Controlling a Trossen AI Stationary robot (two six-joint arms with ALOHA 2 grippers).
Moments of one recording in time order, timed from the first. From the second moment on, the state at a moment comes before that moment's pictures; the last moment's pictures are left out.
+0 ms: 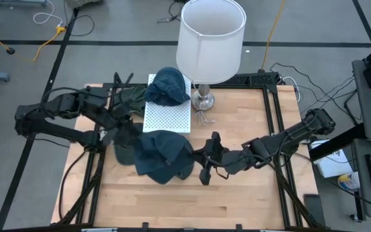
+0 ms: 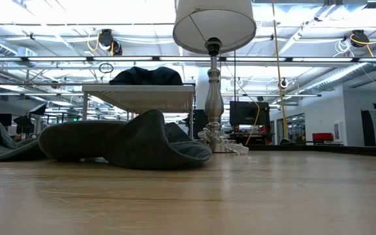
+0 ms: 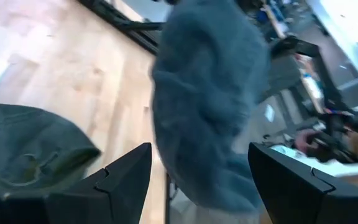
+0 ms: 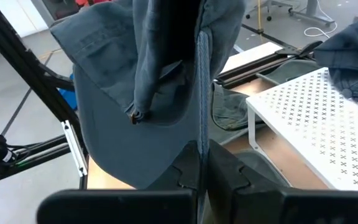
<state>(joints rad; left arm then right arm) 0.04 0.94 1.22 -0.69 0.48 -0.66 0.45 1.54 1.40 -0.26 0.60 0.54</state>
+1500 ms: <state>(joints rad) 0.03 0.98 1.24 -0.54 0.47 -0.46 0.47 1.52 1.40 -0.25 0.33 0.63</state>
